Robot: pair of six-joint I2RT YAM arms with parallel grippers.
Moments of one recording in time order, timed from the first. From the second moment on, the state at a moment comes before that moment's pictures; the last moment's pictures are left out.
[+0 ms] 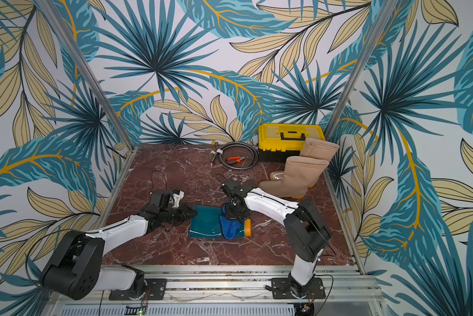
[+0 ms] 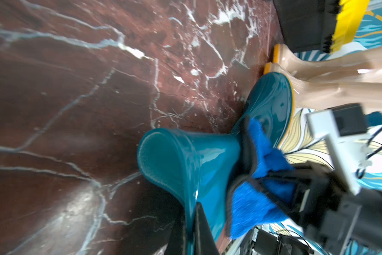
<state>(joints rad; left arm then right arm) -0.29 1.37 0.56 0.01 0.58 -0.82 0.67 1.70 1.24 -0.82 -0.02 0.64</state>
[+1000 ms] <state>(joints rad) -0.29 1.36 0.55 0.01 0.56 -0.83 0.71 1.67 1.26 -0.89 0.06 0.67</state>
